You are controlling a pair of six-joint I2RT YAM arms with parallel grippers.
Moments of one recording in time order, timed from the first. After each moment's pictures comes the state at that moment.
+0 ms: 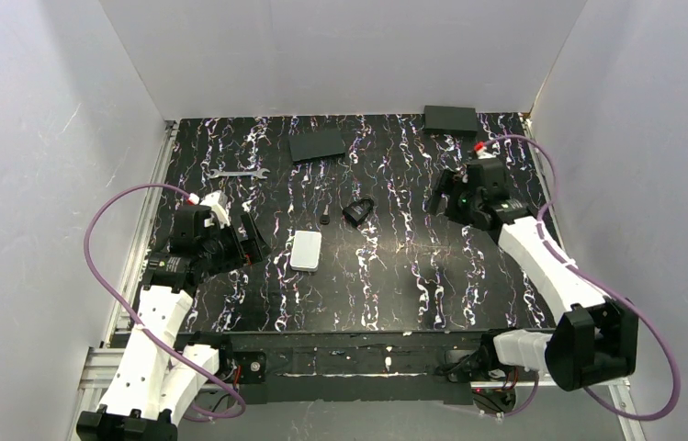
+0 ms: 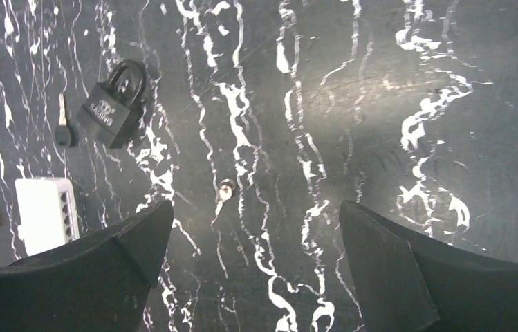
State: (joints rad) left arm -0.13 0.81 0.82 -0.85 0.23 -0.42; right arm 0.24 1.21 0.92 -0.46 -0.04 0.49
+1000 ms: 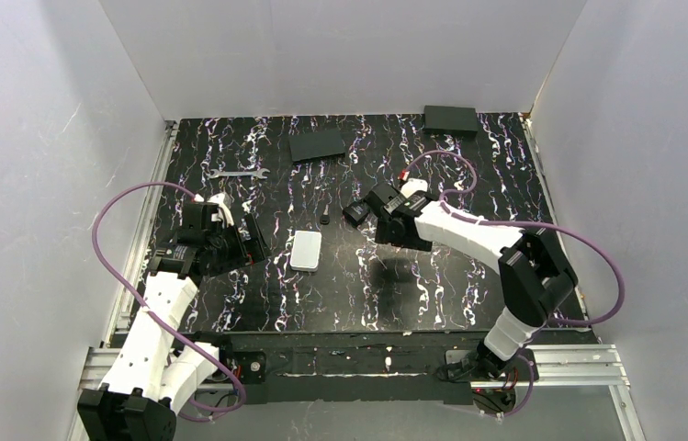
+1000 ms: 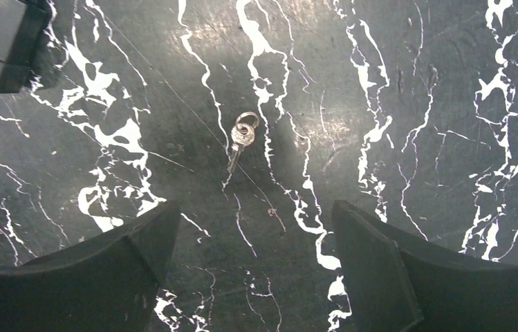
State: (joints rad) left arm -0.14 0.89 0.82 -0.87 0.19 -0.42; right arm 0.78 1.65 1.18 -0.82 0.49 0.89
